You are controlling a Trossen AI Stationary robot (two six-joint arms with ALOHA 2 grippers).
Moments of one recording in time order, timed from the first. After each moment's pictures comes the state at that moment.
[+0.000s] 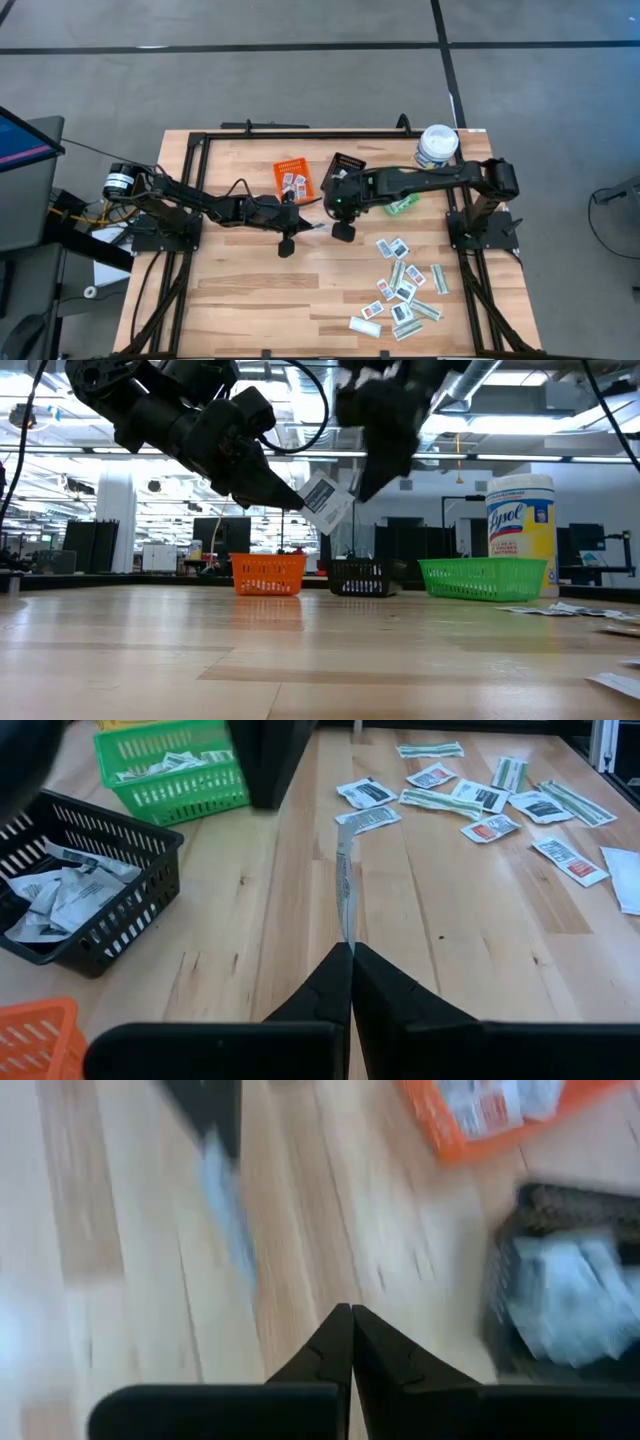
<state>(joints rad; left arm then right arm) -0.08 1.36 0.61 0.44 -0.05 0.00 -0.01 1.74 1.36 -0.71 0.05 0.18</state>
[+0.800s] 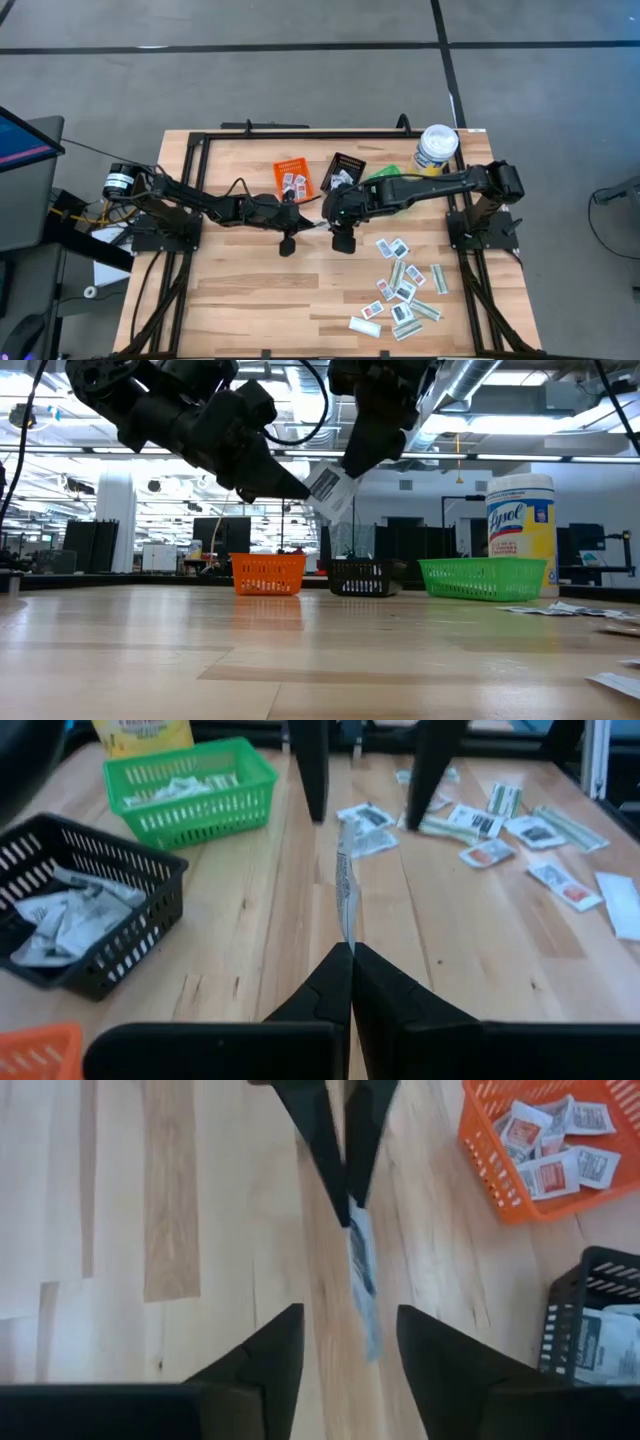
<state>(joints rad) -0.08 1.36 0.61 0.49 -0.05 -0.01 0.09 1.72 1.38 -0.66 0.05 0.17</state>
